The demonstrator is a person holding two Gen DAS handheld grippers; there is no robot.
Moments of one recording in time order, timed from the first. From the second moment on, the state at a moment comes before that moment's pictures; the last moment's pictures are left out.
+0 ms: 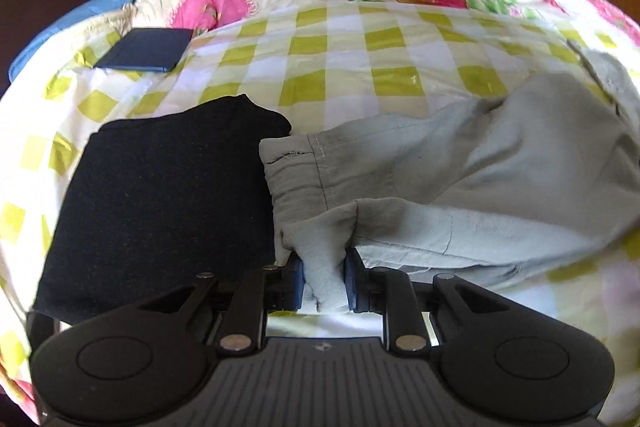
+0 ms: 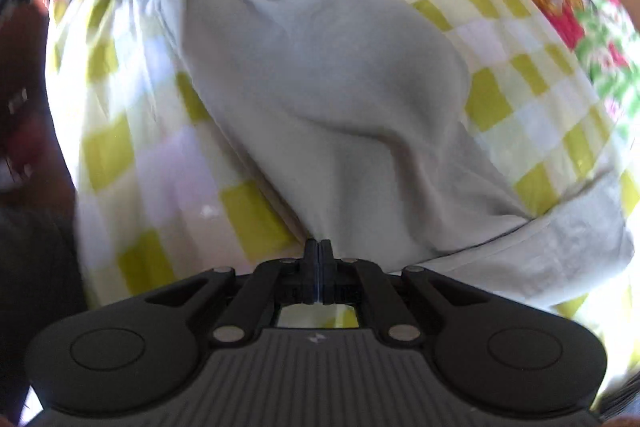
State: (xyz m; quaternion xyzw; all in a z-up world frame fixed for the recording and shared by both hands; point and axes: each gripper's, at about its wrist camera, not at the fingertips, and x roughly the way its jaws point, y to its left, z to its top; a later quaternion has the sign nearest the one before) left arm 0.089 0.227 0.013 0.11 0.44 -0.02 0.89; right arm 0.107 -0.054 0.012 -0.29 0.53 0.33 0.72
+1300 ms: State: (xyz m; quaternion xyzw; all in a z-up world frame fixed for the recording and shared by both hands) left arm 0.105 0.008 0.023 0.04 0.41 -0.20 0.89; right arm 0.344 -0.260 -0.006 0.15 0.51 -0.10 0.84
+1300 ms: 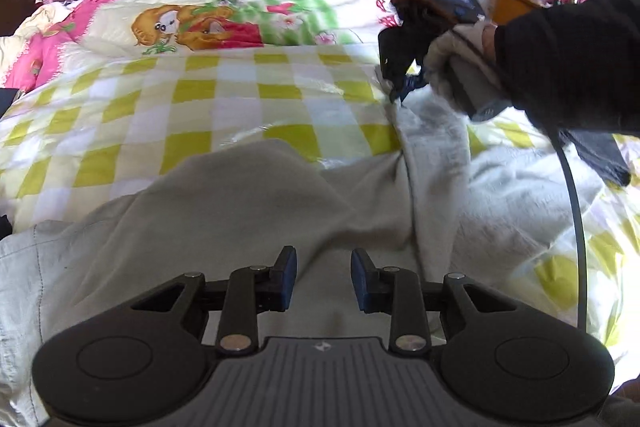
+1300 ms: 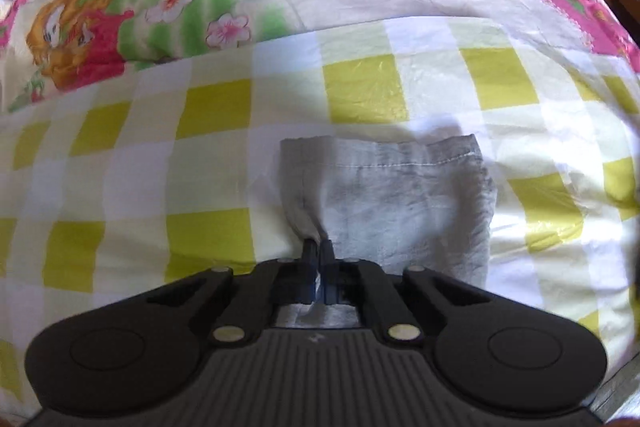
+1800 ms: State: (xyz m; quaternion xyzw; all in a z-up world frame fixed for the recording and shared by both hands) left arm 0.122 -0.084 0.038 0.11 0.41 -0.30 0.85; right arm 0.088 -0.443 0.050 0.38 0.40 -0.19 0.81
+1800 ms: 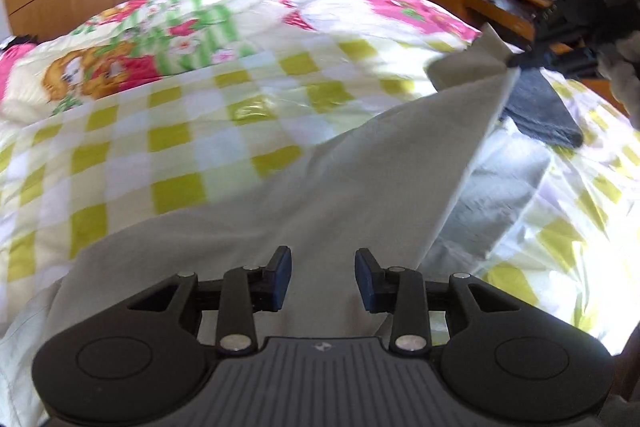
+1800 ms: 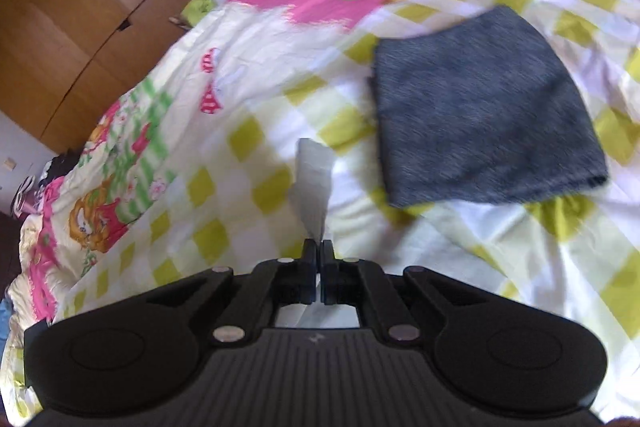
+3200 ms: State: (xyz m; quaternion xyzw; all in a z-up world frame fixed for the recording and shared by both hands) left arm 0.091 -0.129 0.000 0.19 0.46 -0.33 0.80; right arm 0.056 -0.485 -0.046 0.54 0.36 -0.21 0.73
